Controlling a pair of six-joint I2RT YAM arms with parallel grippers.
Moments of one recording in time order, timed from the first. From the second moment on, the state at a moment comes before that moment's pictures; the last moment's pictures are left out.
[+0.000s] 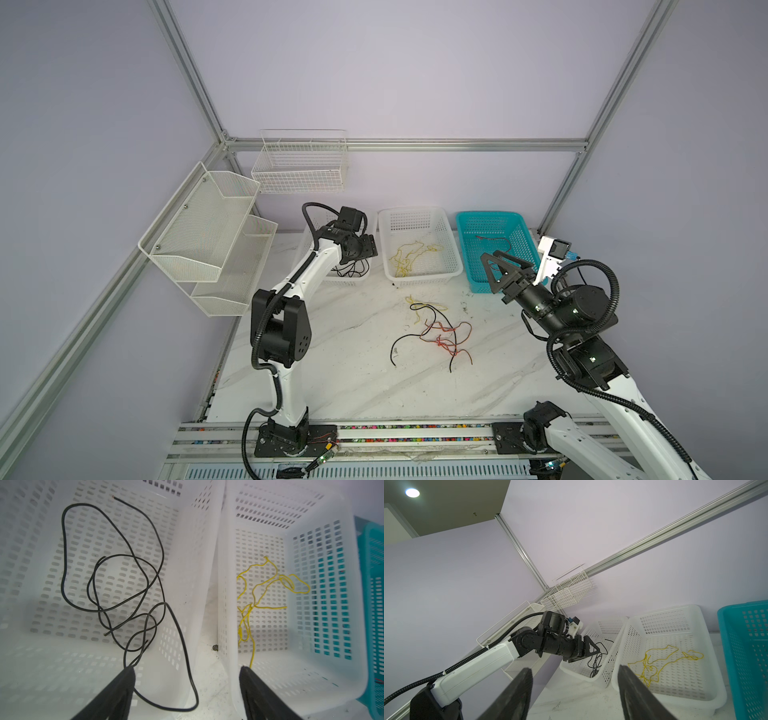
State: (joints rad) left arm -0.29 1.98 1.82 -0.79 -0.04 -0.49; right arm 0.43 0.74 0.88 0.06 -0.21 0.62
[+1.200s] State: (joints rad) left arm -0.22 2.09 1.97 -0.67 -0.32 -0.15; right arm 0.43 0.75 0.79 0.06 -0.24 0.64
